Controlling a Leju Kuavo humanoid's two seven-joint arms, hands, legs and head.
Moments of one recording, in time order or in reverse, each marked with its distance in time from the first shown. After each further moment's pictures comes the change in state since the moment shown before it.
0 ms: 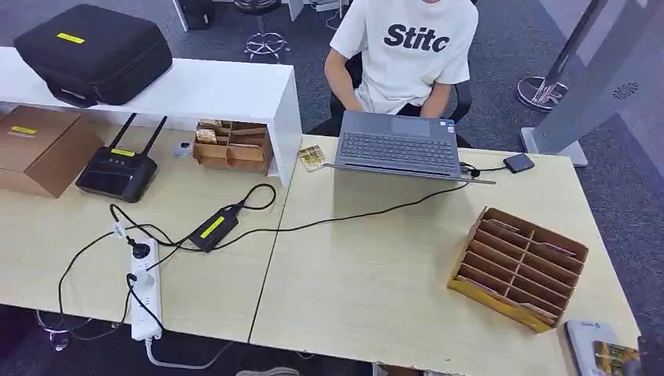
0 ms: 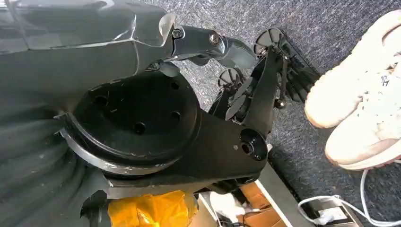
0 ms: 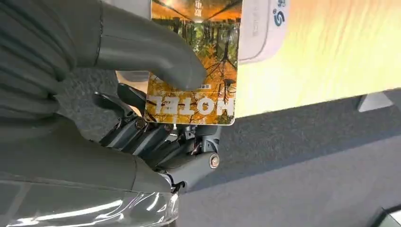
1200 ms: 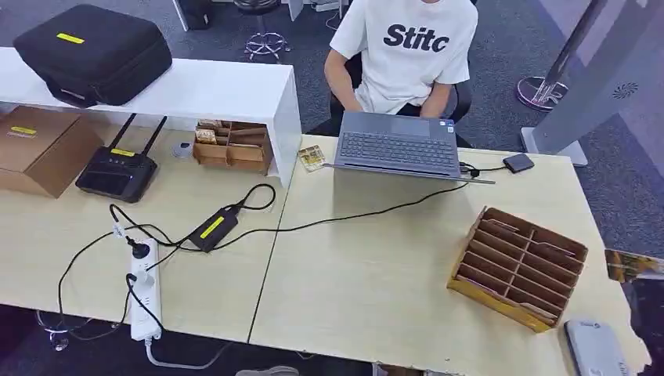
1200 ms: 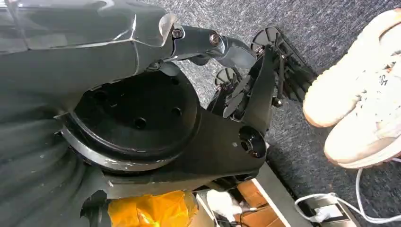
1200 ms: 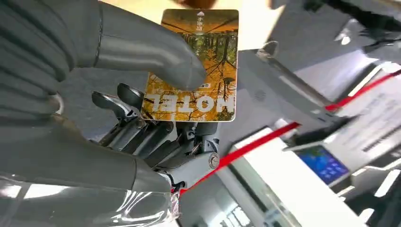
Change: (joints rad) left arm 0.000 -0.014 0.003 0.000 -0.003 -0.002 -0.031; right arm -0.034 0.034 0.324 -0.474 -0.018 -0.053 -0.024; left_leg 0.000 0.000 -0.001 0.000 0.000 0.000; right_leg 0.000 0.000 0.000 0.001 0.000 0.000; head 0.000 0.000
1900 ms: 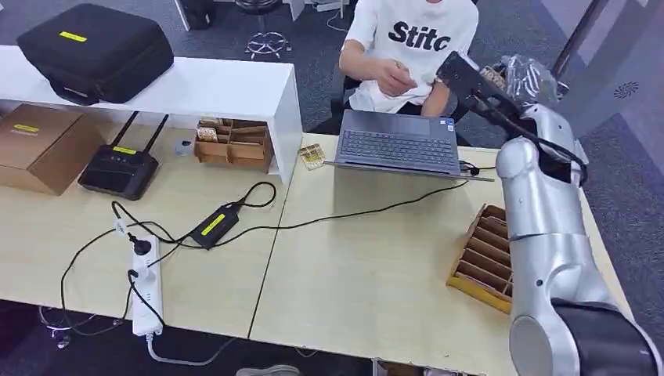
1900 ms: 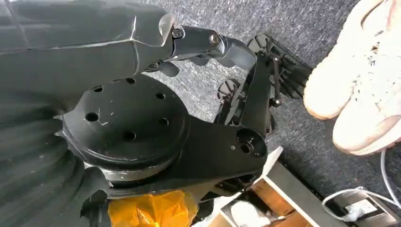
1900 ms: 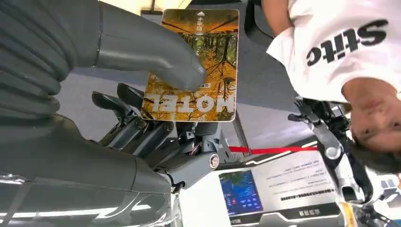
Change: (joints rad) left arm -0.023 0.086 -0.134 0.000 -0.085 -0.076 0.102; right arm -0.951 -0.044 0.605 1.002 0.518 -0.042 0.343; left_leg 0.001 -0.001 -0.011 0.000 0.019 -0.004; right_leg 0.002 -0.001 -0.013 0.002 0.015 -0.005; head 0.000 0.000
